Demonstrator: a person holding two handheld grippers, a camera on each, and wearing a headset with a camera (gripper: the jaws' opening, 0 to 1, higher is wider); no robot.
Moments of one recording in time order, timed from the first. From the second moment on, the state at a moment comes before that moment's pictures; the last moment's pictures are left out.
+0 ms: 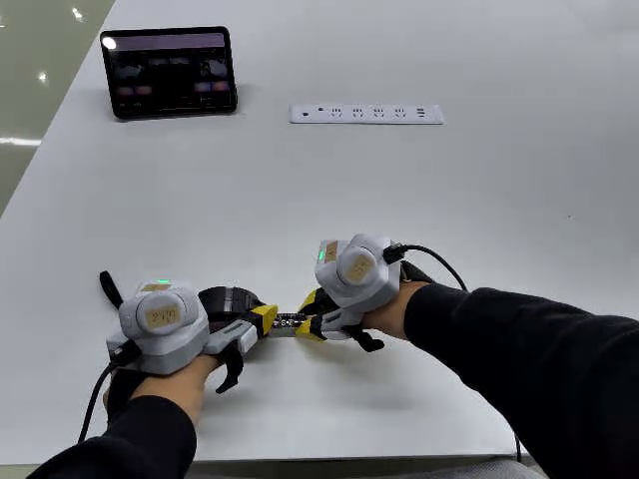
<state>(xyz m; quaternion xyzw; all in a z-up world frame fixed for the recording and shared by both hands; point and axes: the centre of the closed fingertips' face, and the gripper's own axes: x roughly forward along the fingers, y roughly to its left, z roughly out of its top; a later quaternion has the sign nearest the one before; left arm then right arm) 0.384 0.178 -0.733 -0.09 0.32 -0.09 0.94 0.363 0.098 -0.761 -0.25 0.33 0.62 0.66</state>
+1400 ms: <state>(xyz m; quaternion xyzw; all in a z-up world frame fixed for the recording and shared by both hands) 0.384 0.178 -0.732 -0.10 0.32 -0.10 0.94 0.363 0.105 -0.756 -0.25 0.30 0.64 0.66</state>
